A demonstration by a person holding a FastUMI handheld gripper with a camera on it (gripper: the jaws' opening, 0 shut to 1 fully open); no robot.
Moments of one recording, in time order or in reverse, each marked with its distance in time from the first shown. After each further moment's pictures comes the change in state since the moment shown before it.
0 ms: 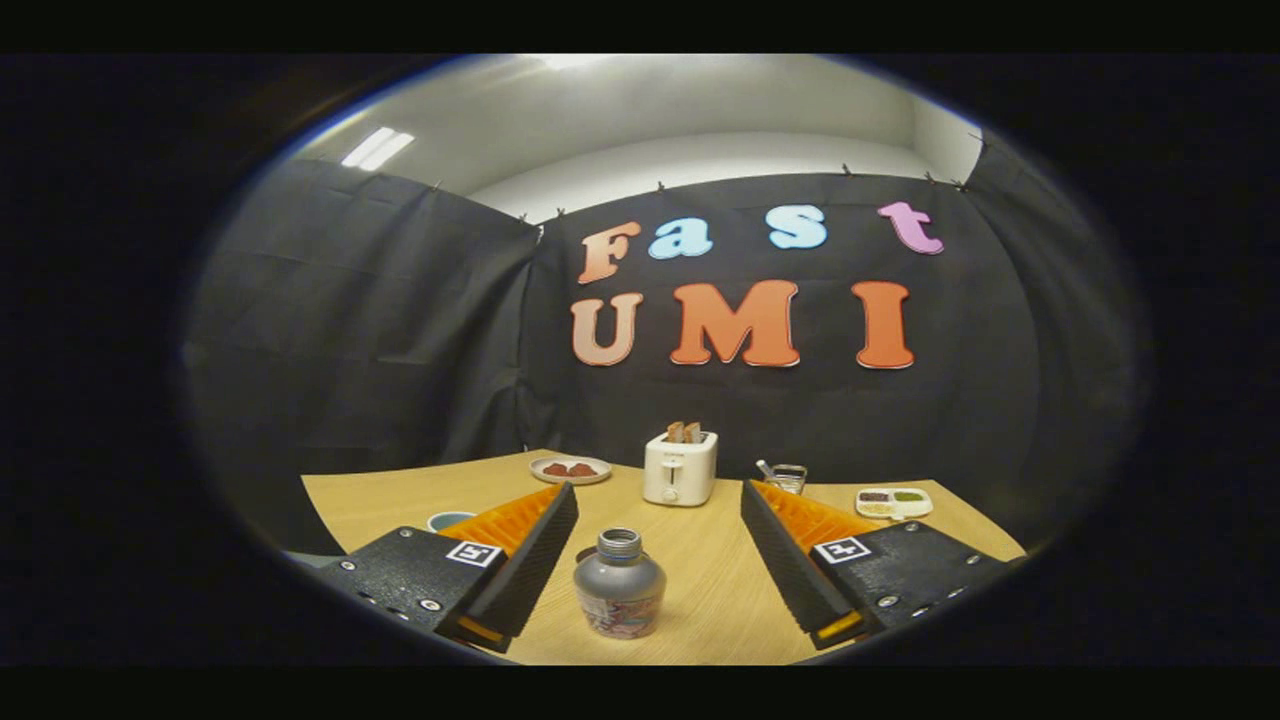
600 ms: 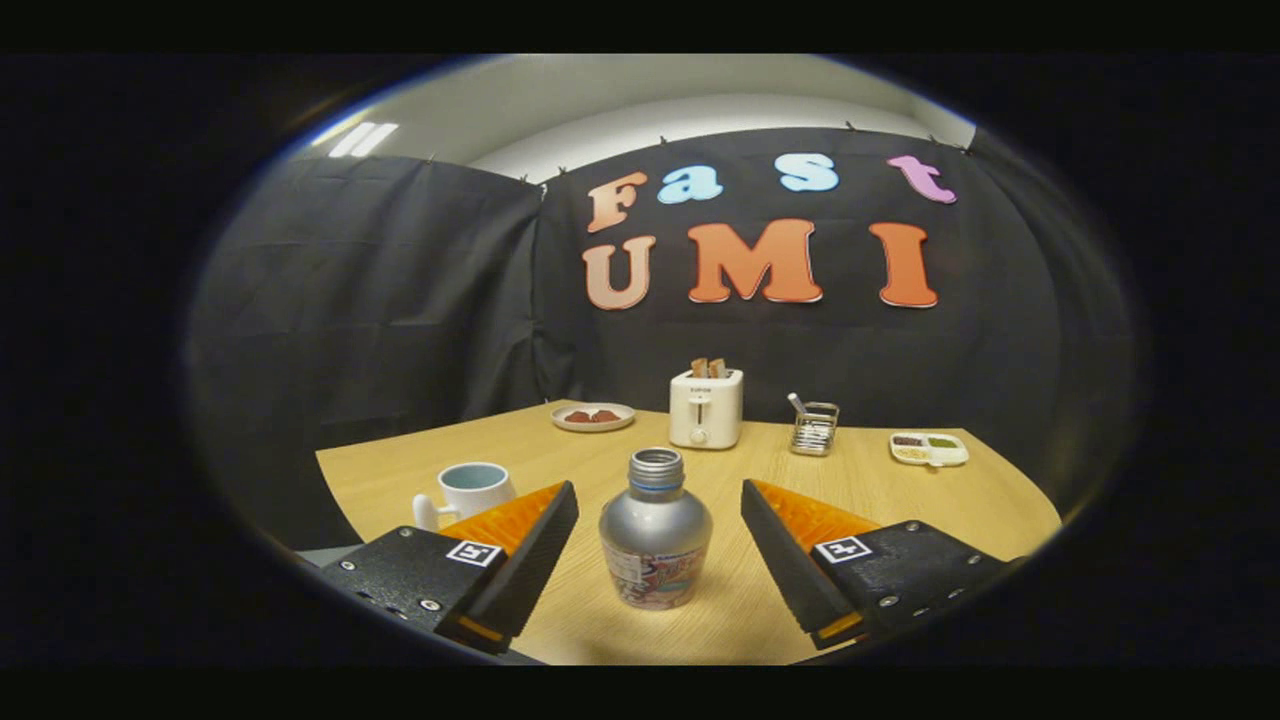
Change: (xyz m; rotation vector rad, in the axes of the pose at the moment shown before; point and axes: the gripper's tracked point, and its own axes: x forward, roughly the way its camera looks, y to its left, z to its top) arm 0.005 0.017 -0.078 0.043 0.199 0.032
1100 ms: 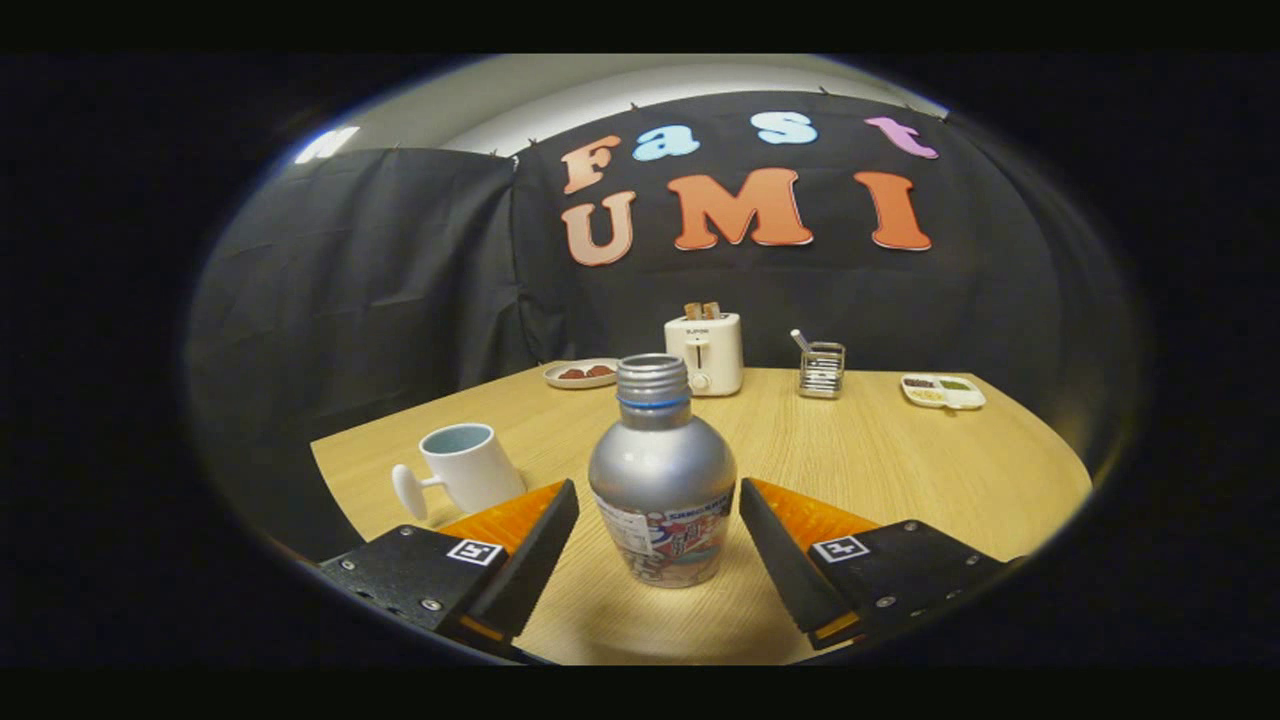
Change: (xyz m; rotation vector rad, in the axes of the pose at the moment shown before) arm 0.013 0.008 -0.056 0.089 0.143 -0.012
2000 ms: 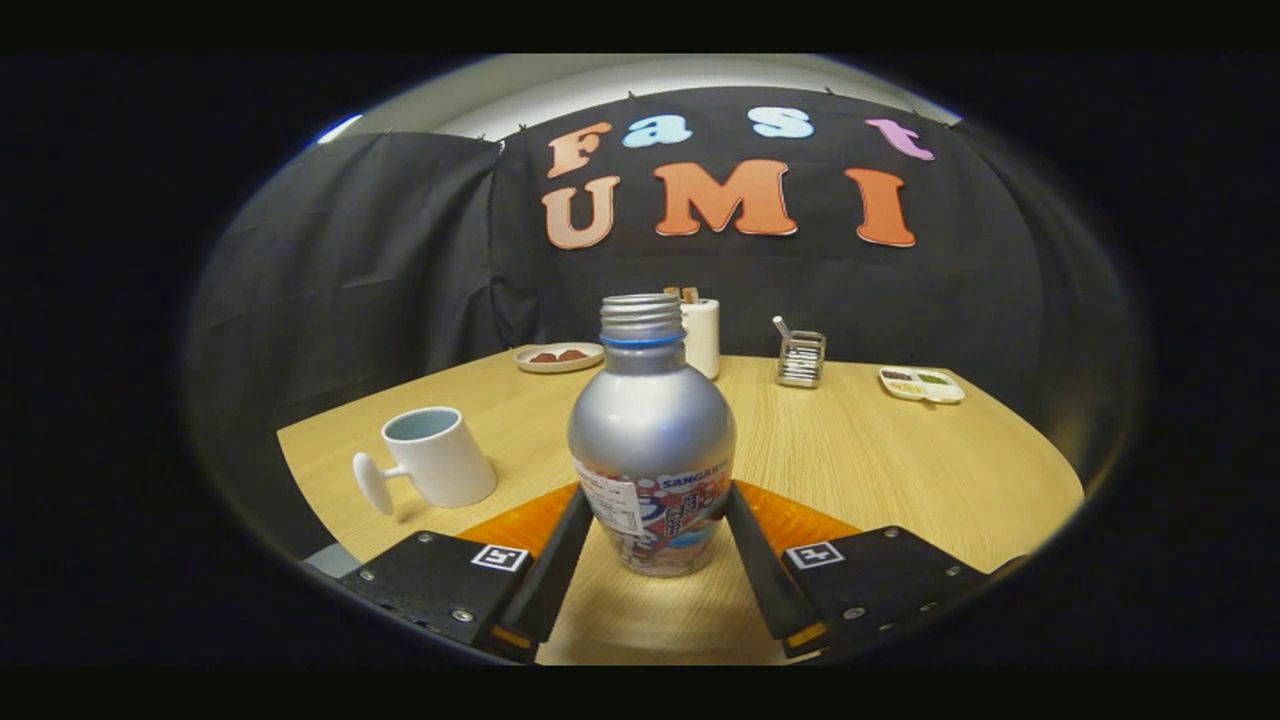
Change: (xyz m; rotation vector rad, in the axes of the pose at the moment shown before) arm 0.010 -0.003 0.004 -0.059 0.014 -0.102
